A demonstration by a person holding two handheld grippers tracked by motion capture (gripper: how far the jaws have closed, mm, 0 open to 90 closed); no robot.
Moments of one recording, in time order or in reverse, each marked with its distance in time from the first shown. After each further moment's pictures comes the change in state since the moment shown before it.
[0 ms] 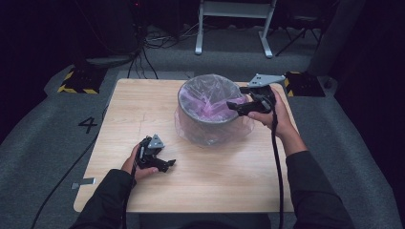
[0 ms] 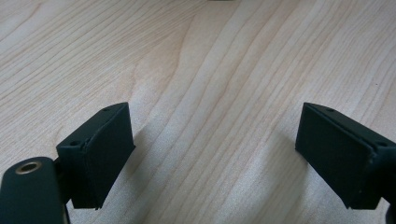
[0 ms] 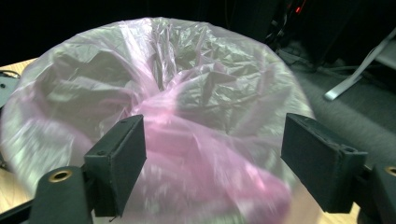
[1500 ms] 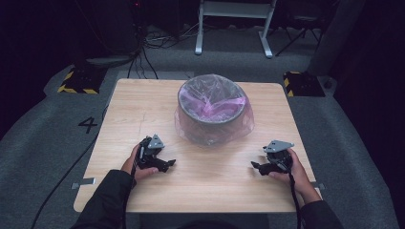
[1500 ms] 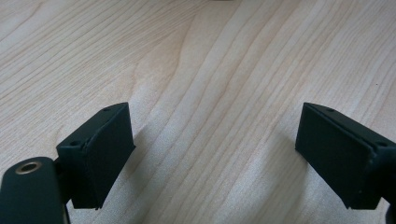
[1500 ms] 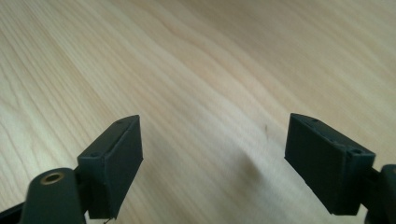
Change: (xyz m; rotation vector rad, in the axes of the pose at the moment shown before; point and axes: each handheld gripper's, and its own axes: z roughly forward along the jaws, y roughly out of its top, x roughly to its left) left arm -0.001 0.000 0.000 0.000 0.003 -0.004; right arm 0.033 -0.212 -0.018 0.300 -0.059 0.035
